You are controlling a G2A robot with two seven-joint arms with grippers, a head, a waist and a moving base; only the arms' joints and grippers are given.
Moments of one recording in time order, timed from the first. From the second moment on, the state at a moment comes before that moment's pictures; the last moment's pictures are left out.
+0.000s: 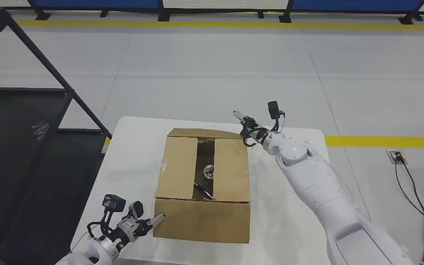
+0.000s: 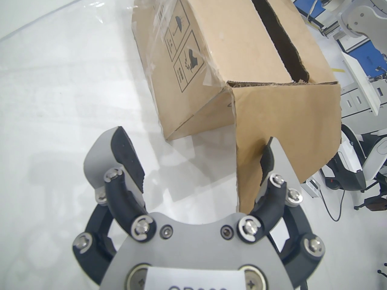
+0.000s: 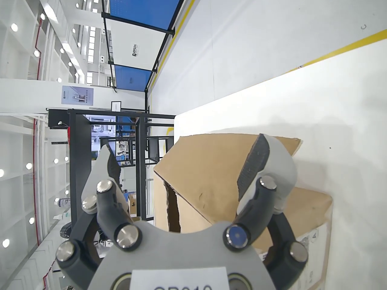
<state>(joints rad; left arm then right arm) 1.59 -1.13 -1.65 -1.75 0.74 -0.49 -0.40 -0.24 -1.47 0.85 -0.38 0.24 -0.28 0.45</state>
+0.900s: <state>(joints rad) 1.64 -1.12 -1.76 -1.77 0.52 -0.51 -0.31 -0.37 -1.47 0.89 -0.71 0.20 -0.38 0.48</state>
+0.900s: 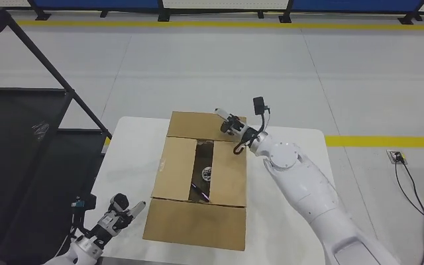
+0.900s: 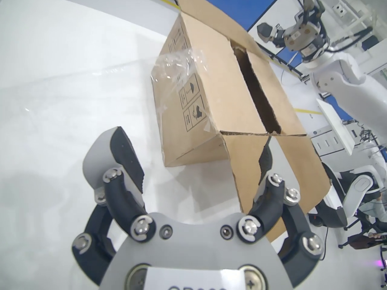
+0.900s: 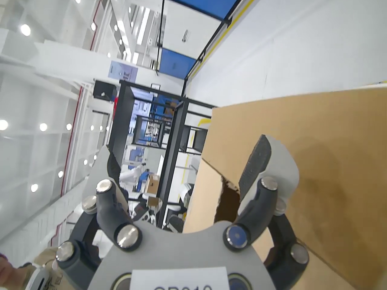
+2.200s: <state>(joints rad) 1.71 -1.12 -1.74 -1.90 0.71 -0.53 -0.23 -0.33 -1.61 0.83 -0.60 0.49 -0.31 0.86</state>
